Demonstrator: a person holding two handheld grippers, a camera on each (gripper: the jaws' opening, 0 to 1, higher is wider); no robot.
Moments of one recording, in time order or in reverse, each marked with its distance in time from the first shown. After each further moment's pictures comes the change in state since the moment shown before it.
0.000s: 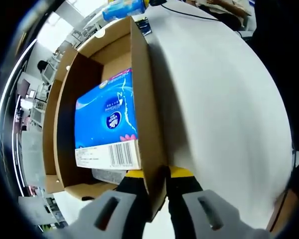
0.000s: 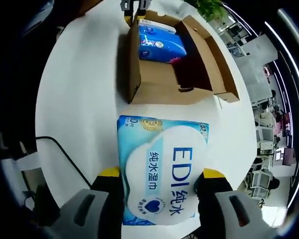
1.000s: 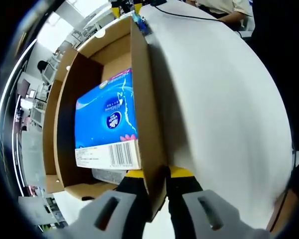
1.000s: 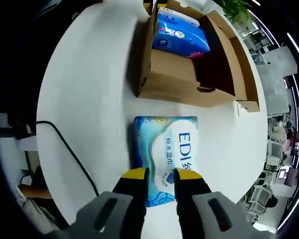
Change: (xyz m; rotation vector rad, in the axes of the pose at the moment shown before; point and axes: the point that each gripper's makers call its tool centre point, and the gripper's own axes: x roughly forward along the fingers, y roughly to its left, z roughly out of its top) left arm 0.001 0.000 0.000 -0.001 0.000 0.000; right arm 0.022 -0.005 0.008 -0.172 0.041 0.086
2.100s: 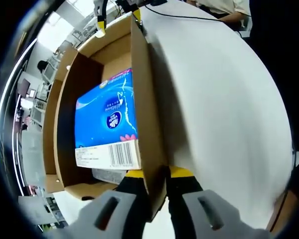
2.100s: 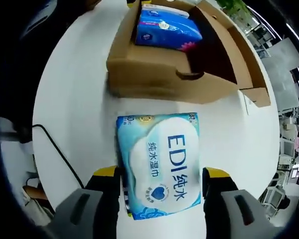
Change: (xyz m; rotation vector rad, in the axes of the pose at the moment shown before) left arm 0.000 0.001 0.000 -0.002 0.001 0.002; right arm 0.053 -0.018 -0.004 0.073 -0.048 0.158
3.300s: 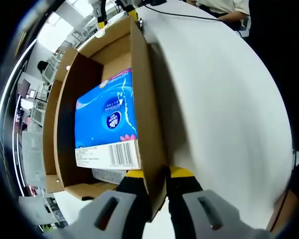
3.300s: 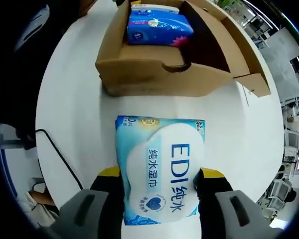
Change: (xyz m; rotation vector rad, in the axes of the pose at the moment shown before) left arm 0.000 0.001 0.001 0.002 0.002 0.002; right arm -0.008 0.000 -0.011 0.063 0.011 0.022
